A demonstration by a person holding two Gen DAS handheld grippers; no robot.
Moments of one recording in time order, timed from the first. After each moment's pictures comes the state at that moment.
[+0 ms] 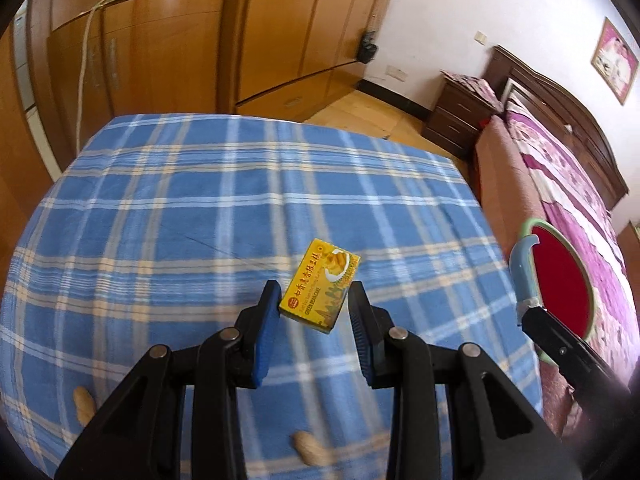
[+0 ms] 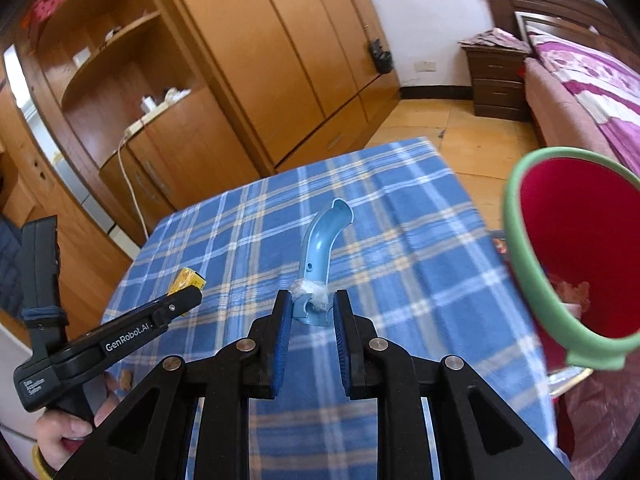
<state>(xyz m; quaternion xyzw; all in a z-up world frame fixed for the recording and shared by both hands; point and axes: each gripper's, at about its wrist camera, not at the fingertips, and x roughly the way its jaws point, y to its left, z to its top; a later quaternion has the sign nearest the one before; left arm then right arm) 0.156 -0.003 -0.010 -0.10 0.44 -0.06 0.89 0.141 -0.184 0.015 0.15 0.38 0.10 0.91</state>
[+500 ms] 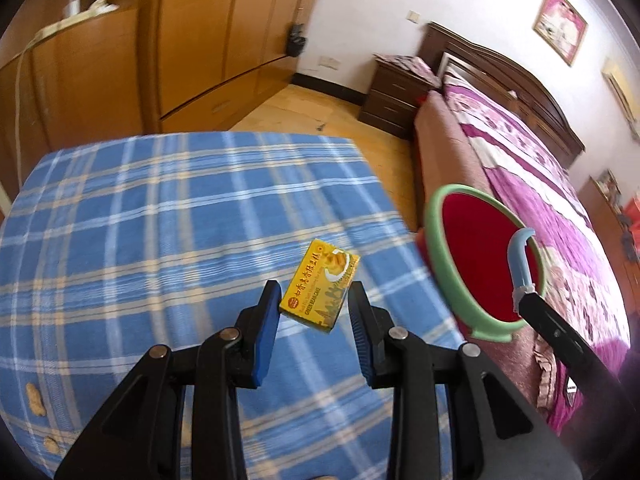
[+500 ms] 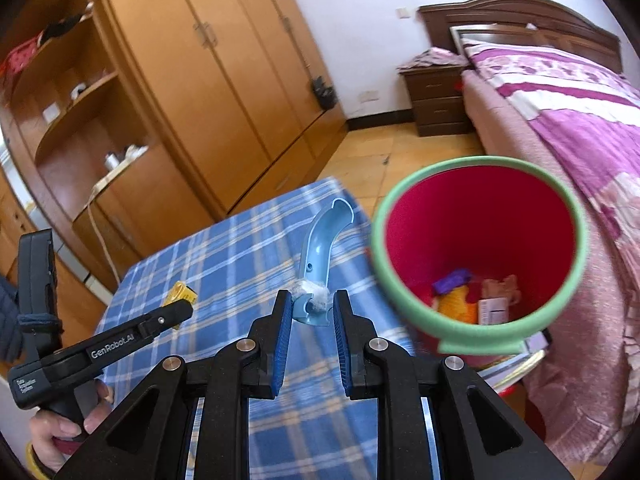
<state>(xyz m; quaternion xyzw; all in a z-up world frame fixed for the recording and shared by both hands) 0.139 -0.099 0.017 -0.06 0.43 -0.17 0.88 0.082 -0.274 0.036 0.19 0.33 0.01 0.93</state>
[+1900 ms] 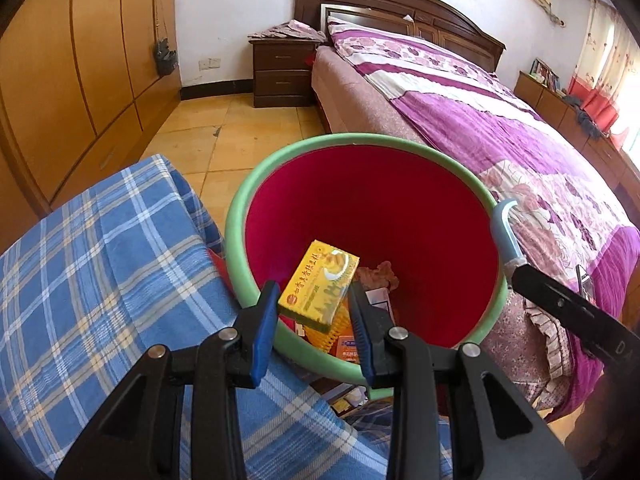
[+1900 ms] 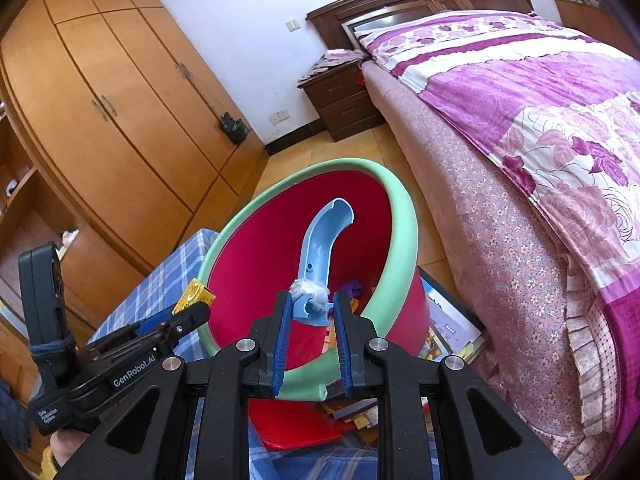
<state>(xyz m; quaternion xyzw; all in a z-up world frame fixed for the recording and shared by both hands) 0.158 -0.300 -0.017 0.09 0.41 -0.31 0.85 0.053 -0.426 -0.003 0.29 0.31 -0.11 0.90</state>
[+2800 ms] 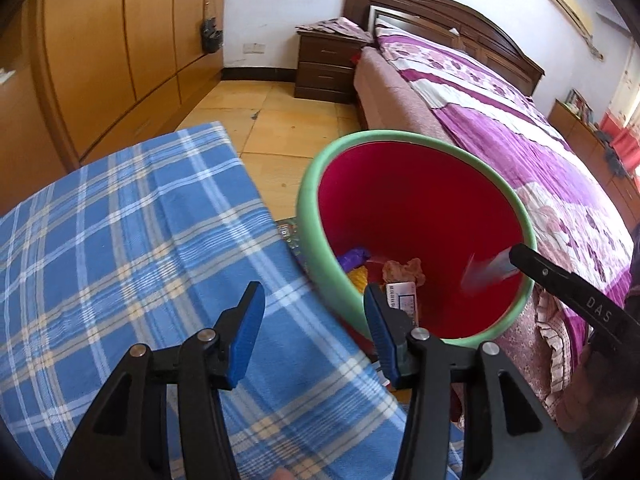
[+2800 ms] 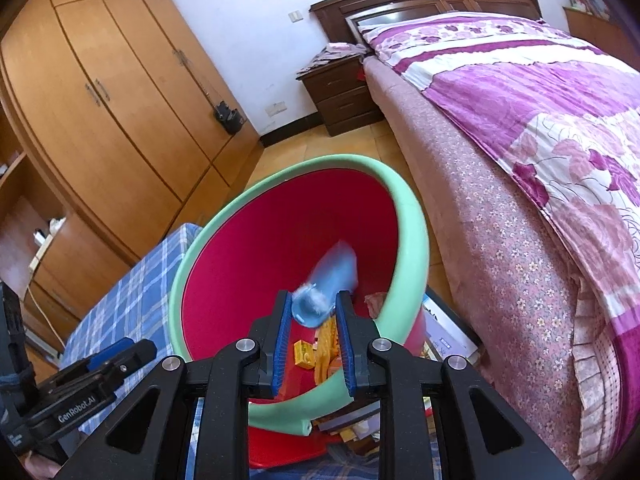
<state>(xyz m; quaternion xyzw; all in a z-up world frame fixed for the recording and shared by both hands) 0.159 -0.249 -0.021 0.04 0.44 -0.24 0.86 0.084 -0.433 -0.018 0.26 0.33 -0.11 0.90</state>
